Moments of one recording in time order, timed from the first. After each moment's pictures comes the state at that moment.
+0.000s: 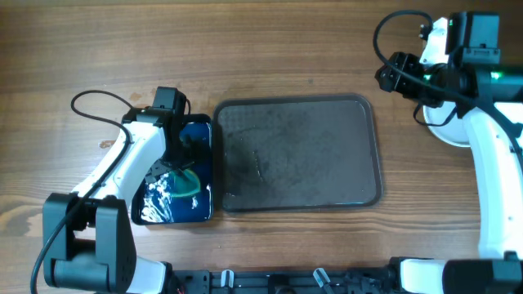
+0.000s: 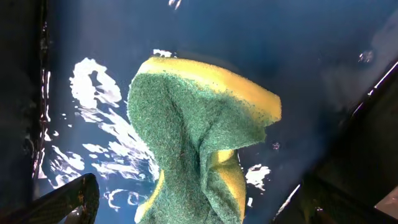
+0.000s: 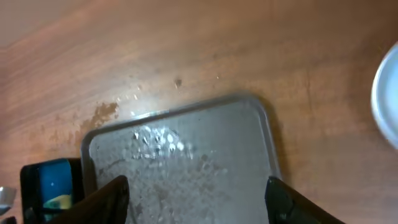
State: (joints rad) left arm -0.13 1.64 1.00 -0.94 -0.06 -0.54; right arm -0.04 1.50 1.54 -1.03 -0.26 0.26
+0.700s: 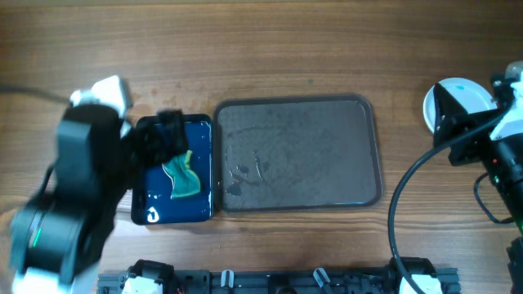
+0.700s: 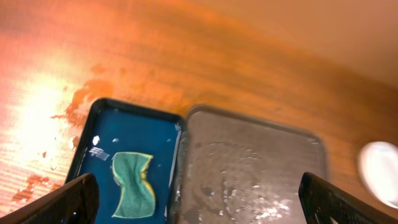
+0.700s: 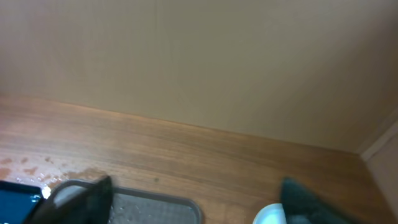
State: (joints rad) left arm -0.22 0.96 1.38 -1.12 -0.06 -0.49; right arm -0.04 0.90 1.55 -0.93 -0.17 -0.15
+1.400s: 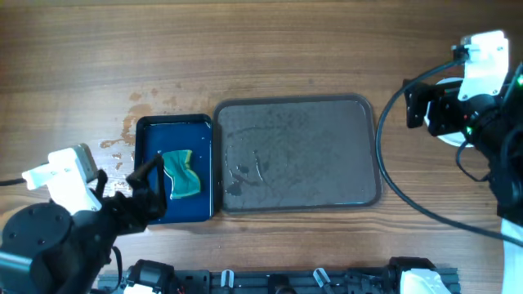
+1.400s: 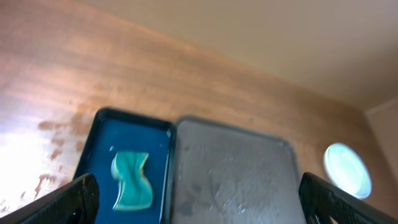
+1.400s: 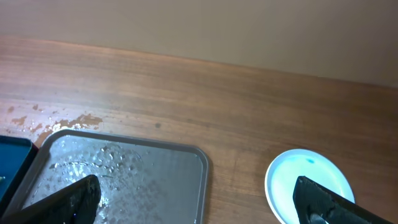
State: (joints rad) left arm -0.23 0.68 1.39 -1.24 -0.06 -0.49; right arm -0.04 1.11 1.55 -1.04 -0.16 -0.15
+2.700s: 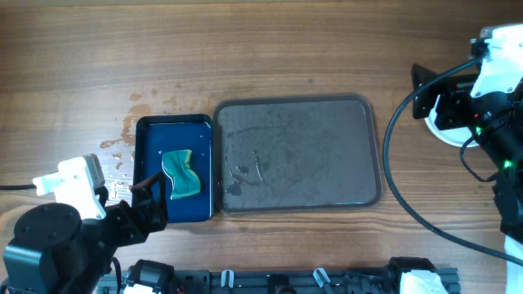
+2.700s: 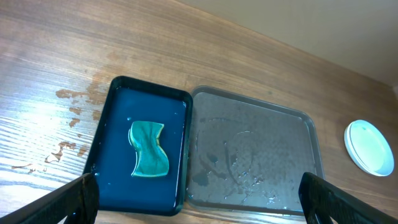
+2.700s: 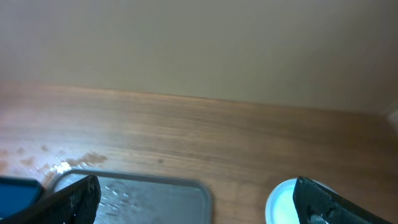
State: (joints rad) left arm -0.23 0.68 1.39 -1.35 -0.07 -0.48; right arm -0.04 1.06 1.55 -0.92 -0.16 -0.05
